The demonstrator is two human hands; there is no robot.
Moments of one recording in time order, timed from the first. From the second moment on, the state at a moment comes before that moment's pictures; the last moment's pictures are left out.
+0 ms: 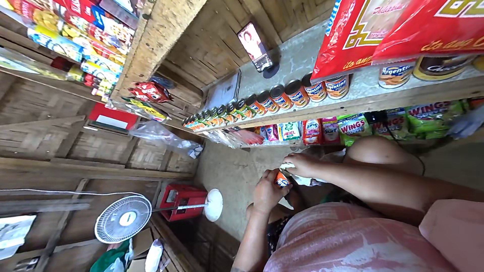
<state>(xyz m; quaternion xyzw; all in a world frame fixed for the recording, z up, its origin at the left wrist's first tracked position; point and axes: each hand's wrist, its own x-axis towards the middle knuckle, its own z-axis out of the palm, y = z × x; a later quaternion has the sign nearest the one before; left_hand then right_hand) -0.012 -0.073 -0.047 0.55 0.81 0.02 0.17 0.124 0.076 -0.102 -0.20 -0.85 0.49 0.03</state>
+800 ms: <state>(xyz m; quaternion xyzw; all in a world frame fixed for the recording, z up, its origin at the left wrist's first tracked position) -0.003 -0.068 -0.042 0.55 0.82 -0.04 0.15 0.126 0.077 -0.097 -0.21 -0.83 0.51 0.04</state>
